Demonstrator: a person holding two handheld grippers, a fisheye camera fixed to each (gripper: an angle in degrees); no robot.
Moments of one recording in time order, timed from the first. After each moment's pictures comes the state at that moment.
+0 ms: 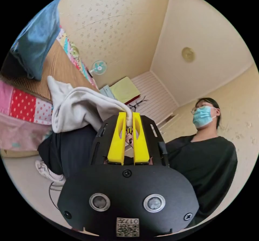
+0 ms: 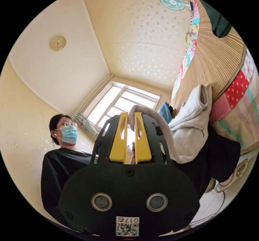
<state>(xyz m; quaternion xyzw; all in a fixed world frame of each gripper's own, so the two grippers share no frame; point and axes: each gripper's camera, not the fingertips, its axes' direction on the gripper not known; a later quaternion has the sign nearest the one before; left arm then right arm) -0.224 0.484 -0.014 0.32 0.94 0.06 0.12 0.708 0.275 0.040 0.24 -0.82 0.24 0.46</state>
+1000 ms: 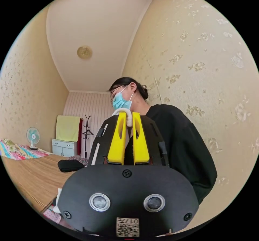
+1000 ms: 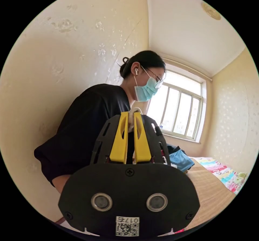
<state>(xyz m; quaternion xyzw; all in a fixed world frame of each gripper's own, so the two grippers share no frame) -0.434 0.674 0.001 0.63 0.75 0.16 -0.12 0.732 0.485 -0.289 0.57 -0.64 -0.29 0.44</state>
